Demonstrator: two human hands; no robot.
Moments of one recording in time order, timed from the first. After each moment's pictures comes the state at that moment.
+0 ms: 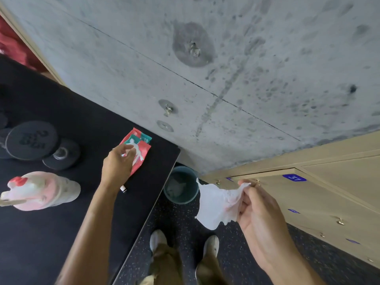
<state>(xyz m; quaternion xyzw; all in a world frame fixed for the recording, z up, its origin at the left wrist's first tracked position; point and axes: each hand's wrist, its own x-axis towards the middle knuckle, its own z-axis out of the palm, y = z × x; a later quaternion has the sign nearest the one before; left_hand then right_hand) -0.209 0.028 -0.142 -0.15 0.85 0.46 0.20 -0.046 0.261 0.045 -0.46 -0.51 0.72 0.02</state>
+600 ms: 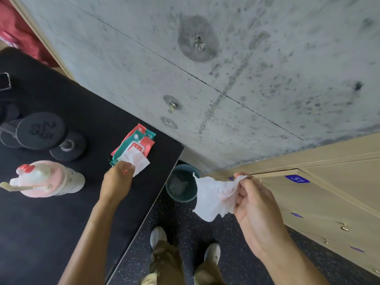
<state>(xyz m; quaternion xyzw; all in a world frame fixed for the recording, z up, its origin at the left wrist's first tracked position) -0.158 0.012 -0.159 -0.16 0.88 0.38 0.24 -0.051 0.267 0.036 -0.45 -0.52 0.73 -0.01</state>
